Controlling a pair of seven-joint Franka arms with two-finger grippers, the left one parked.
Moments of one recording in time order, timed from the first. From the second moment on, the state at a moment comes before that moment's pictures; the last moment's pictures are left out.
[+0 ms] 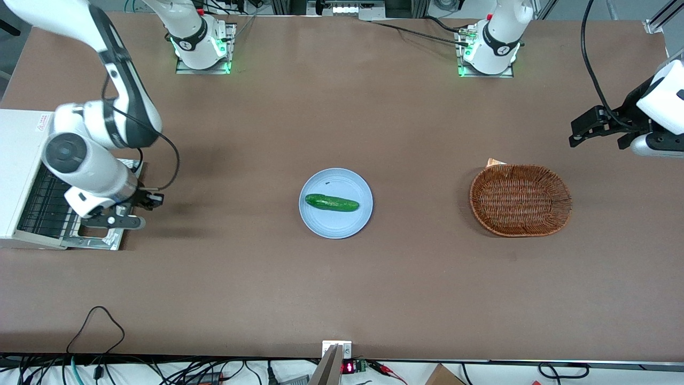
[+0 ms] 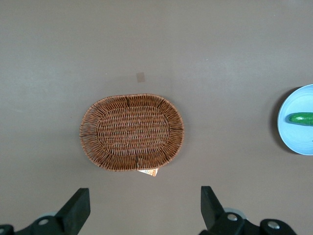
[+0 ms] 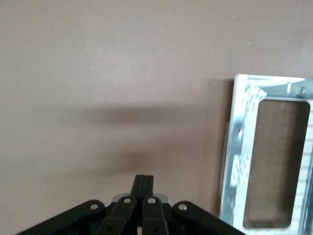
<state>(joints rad) -0.10 0.32 0.18 -1.86 -0.21 2.14 0.21</state>
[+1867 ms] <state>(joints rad) -0.07 0.02 0.18 -1.68 -0.02 1.69 0.17</state>
